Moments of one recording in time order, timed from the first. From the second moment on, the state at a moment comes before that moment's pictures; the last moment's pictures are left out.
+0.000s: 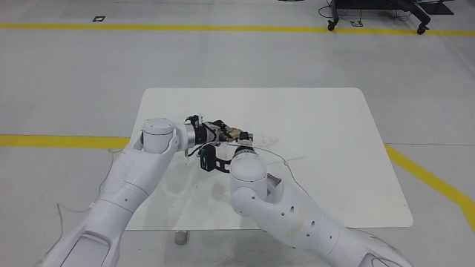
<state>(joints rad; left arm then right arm) 0.85 -1.26 -0.97 -1.08 -0.60 0.56 -0.78 -1.04 -1.46 0.65 -1.71 -2.08 -0.56 1.26</state>
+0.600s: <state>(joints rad) 0.82 -1.25 -0.97 -1.02 -0.66 0.60 -0.95 -1.27 -1.37 0.95 -2.00 -2.07 -0.83 0.92</state>
